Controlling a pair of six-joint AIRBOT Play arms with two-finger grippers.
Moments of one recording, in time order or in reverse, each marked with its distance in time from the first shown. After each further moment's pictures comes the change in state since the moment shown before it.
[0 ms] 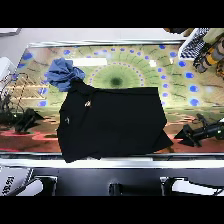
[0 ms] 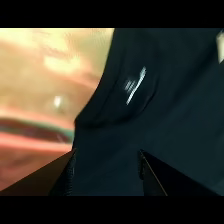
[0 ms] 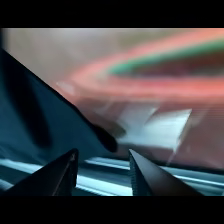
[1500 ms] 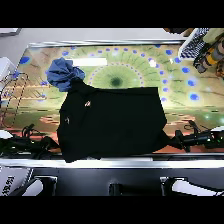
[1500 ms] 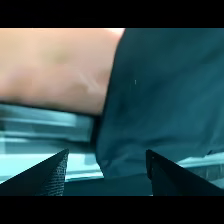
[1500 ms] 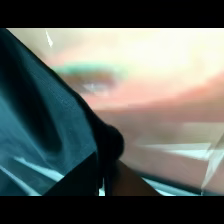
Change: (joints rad) left arm -0.015 0.107 -0.429 0.005 -0.079 0.048; right arm -0.004 0.039 -0.212 0.133 -0.148 -0.103
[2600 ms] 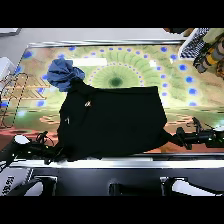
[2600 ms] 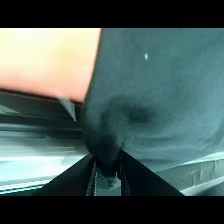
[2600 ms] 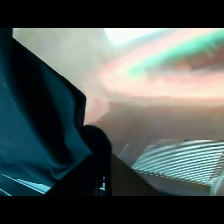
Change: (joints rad) left arm -0.224 -0.003 -0.147 -0.104 0.164 -0.173; right arm 0.000 0.042 0.000 0.068 -0.027 0.005
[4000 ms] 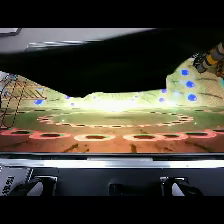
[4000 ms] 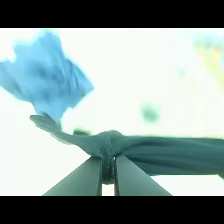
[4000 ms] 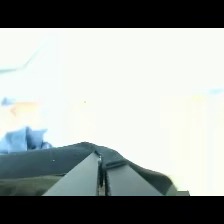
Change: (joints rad) left arm -0.020 0.133 1.427 0.294 -0.109 -0.088; right arm 0.397 0.500 1.072 0.026 -0.190 0.239
